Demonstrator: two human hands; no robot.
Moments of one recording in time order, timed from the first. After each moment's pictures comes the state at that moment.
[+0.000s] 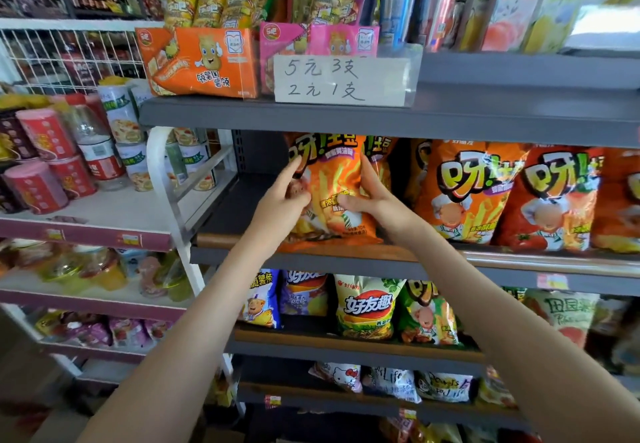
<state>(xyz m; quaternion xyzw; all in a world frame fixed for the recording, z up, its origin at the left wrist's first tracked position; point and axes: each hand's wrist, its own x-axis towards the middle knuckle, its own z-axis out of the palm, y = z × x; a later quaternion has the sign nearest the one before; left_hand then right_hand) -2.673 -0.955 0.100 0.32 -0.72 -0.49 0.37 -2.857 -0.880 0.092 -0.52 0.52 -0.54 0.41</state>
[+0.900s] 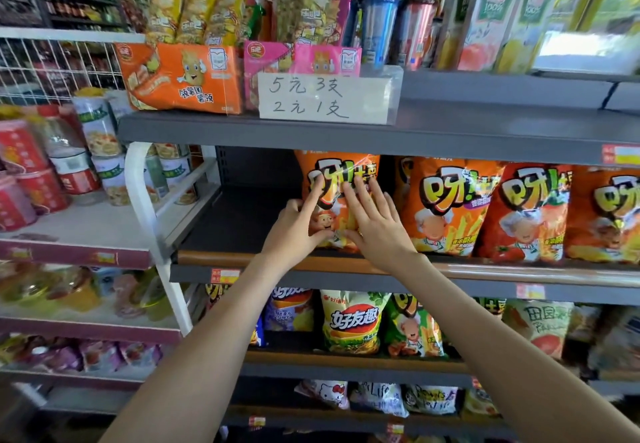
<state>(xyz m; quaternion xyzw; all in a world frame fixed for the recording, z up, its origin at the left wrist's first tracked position) -2.723 -0.984 0.052 0.27 -0.90 -0.17 0.30 -2.876 -0.870 0.061 -0.63 0.75 -0.13 -0.19</state>
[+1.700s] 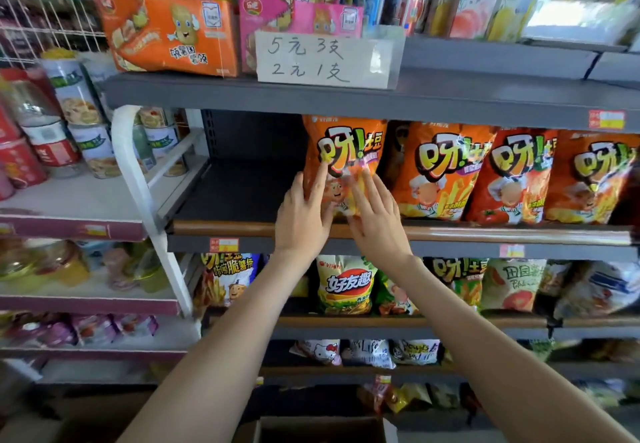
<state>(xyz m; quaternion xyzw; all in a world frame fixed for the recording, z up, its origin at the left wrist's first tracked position) -2.719 -0.935 0.028 0.32 -0.87 -0.05 0.36 -2.843 -0.840 0.024 -0.58 0.75 -0.25 -0.19</state>
